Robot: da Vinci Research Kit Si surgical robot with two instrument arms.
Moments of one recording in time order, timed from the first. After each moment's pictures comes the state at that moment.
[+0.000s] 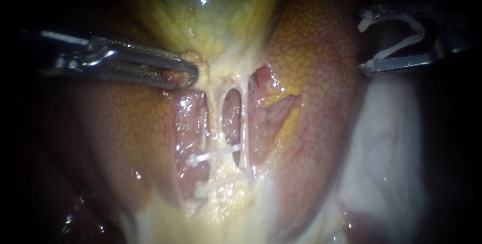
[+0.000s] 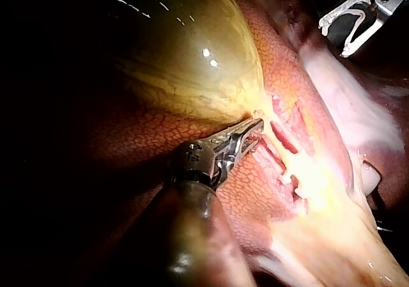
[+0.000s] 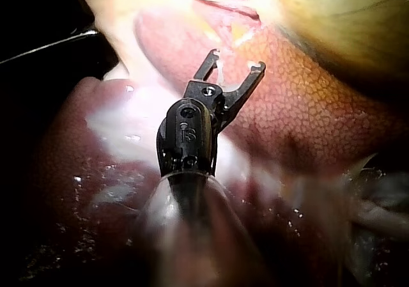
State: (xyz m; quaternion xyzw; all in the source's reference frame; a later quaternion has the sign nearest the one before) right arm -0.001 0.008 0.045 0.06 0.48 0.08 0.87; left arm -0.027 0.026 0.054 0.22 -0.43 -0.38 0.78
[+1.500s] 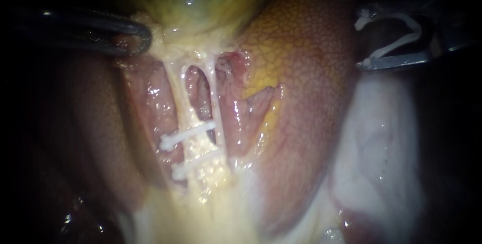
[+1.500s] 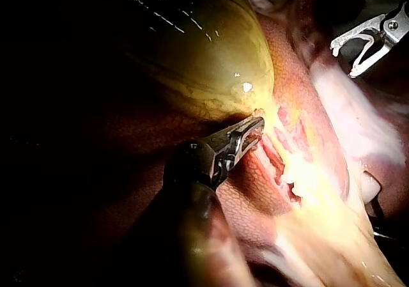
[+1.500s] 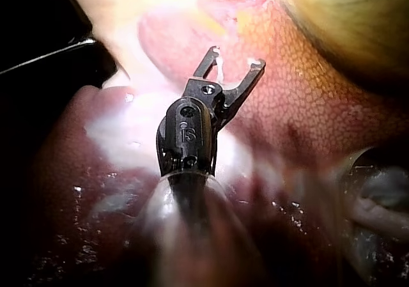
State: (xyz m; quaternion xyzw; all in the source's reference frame) right arm 0.001 0.008 0.044 0.09 0.49 0.09 0.86; left arm -0.021 0.029 0.047 0.20 -0.45 -0.41 0.77
